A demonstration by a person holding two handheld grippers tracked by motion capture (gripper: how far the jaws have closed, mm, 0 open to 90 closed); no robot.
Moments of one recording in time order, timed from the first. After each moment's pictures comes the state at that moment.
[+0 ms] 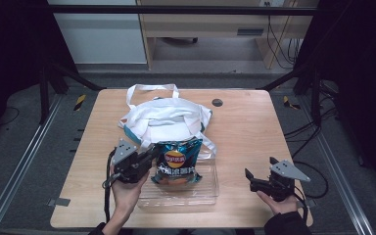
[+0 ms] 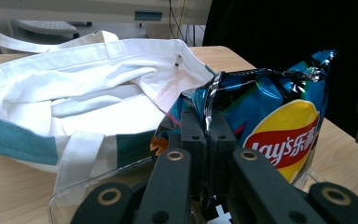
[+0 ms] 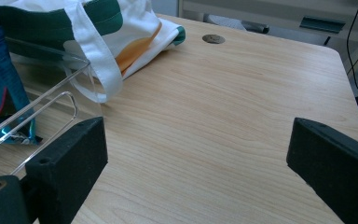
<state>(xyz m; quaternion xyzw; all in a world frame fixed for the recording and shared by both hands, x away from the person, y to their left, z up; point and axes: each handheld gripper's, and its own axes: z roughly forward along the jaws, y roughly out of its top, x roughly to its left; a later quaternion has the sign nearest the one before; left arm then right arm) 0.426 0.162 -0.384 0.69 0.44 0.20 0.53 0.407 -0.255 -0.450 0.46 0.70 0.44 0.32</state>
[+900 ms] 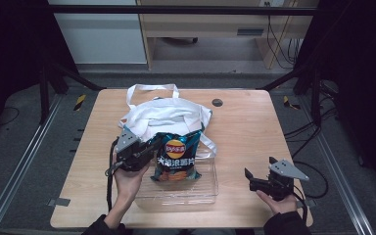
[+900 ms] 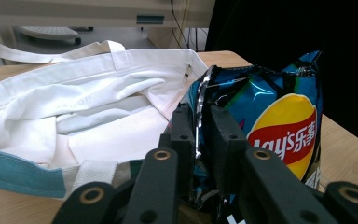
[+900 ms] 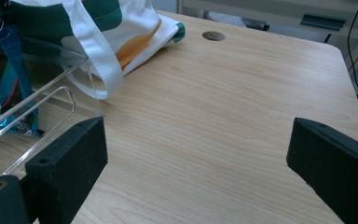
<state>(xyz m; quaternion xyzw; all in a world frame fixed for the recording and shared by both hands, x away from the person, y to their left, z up) 0.455 0.163 -0.385 0.69 0.44 0.21 0.53 0.410 -0.254 -0.451 0.46 0.71 0.44 0.32</state>
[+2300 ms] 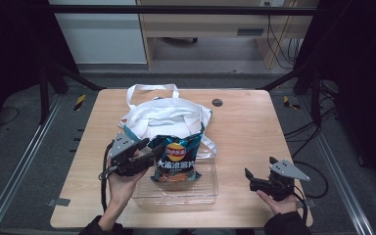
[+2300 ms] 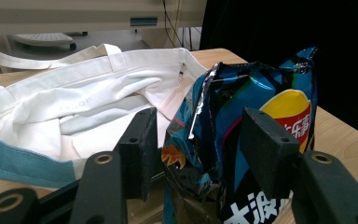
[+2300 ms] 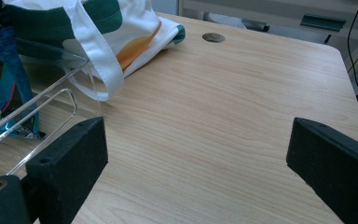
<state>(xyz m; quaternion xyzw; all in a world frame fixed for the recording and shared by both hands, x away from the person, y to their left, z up) 0.438 0.174 -0.378 0.71 0.41 0.22 0.53 0.409 -0.255 -0.450 0.46 0.70 0.44 0.32</state>
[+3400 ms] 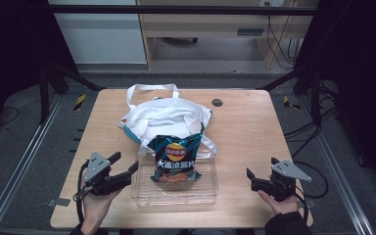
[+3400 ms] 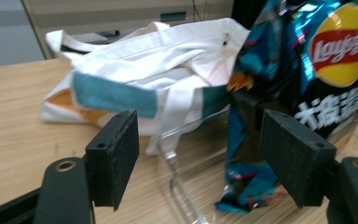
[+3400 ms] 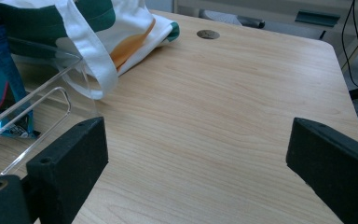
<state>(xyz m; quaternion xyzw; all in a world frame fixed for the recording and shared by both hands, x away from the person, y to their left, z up) 0.404 0.240 -0.416 0.71 0.43 0.27 0.49 0.407 -0.258 -0.450 0.47 0.70 0.44 0.32</state>
